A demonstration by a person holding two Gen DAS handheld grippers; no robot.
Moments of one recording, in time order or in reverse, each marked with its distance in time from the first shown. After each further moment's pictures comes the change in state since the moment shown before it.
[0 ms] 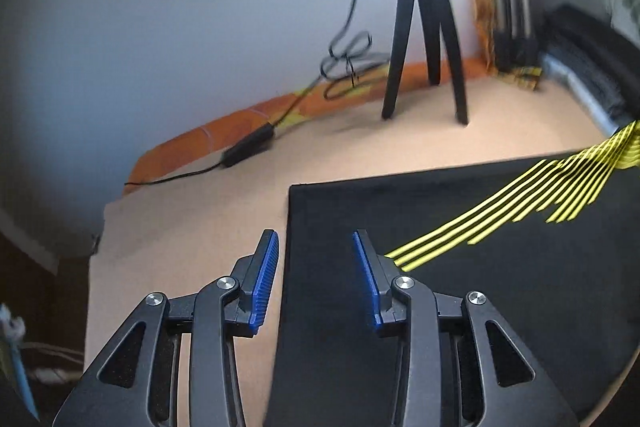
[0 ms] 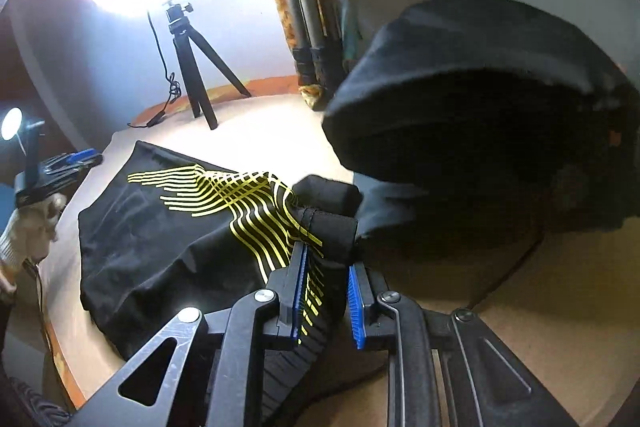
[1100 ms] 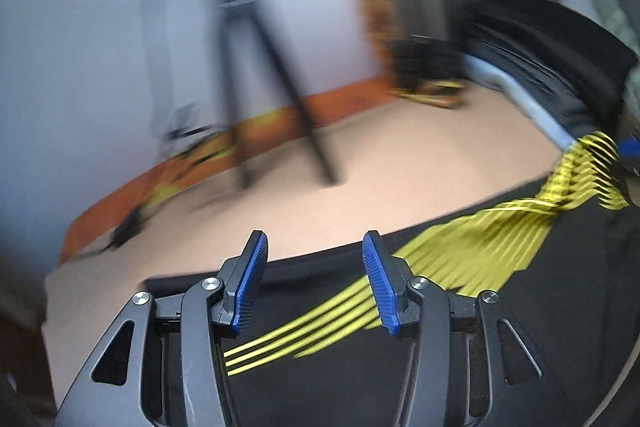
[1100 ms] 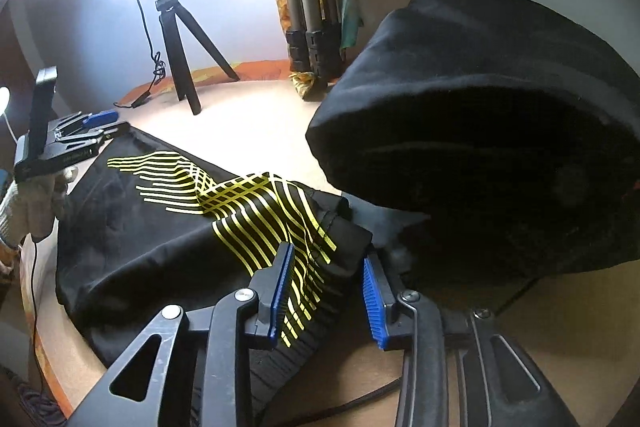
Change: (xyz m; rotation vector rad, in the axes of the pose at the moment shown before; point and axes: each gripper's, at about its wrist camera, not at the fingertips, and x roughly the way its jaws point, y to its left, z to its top) left arm -0.001 -0.124 0.054 0.151 -0.070 -0.177; right arm 0.024 -0.012 0.009 -0.050 0.062 -0.046
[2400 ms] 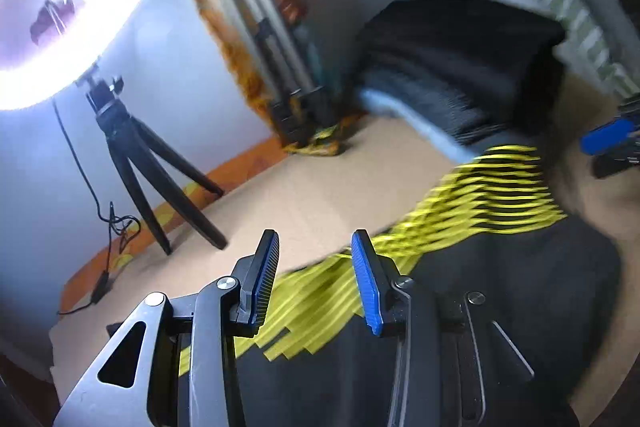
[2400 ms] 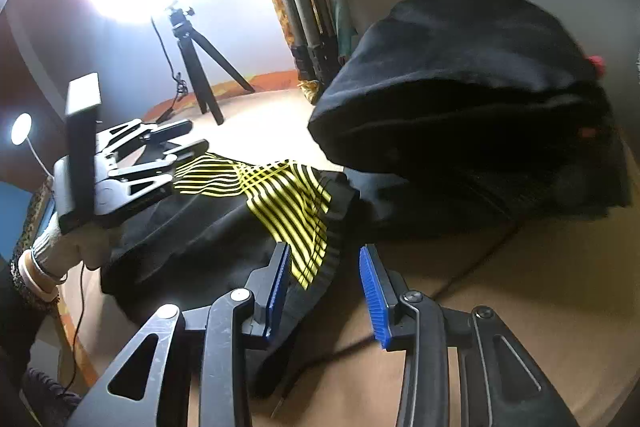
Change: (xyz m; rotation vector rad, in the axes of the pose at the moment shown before) left arm -0.043 -0.098 0.030 0.142 -0.121 -0.047; right arm -0.056 -0.015 -0.024 0.081 -0.020 0.087
